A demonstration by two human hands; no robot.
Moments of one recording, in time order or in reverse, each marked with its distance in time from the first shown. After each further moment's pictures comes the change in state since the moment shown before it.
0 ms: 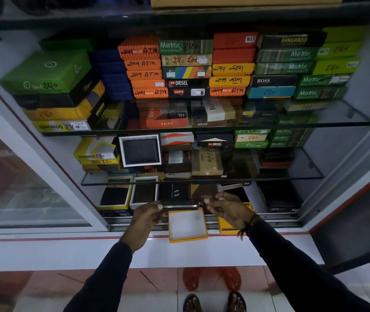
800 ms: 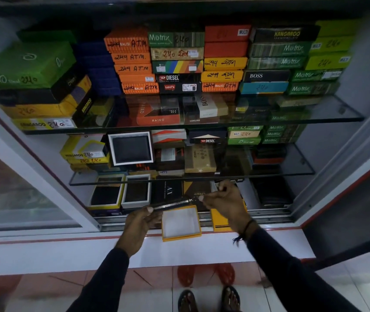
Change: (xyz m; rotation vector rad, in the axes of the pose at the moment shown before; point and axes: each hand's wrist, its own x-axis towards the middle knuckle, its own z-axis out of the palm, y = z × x) left_hand 0.007 -0.026 0.000 -0.107 0.046 0.018; right_hand -0.031 -0.009 0.023 -0.240 0.223 -0.280
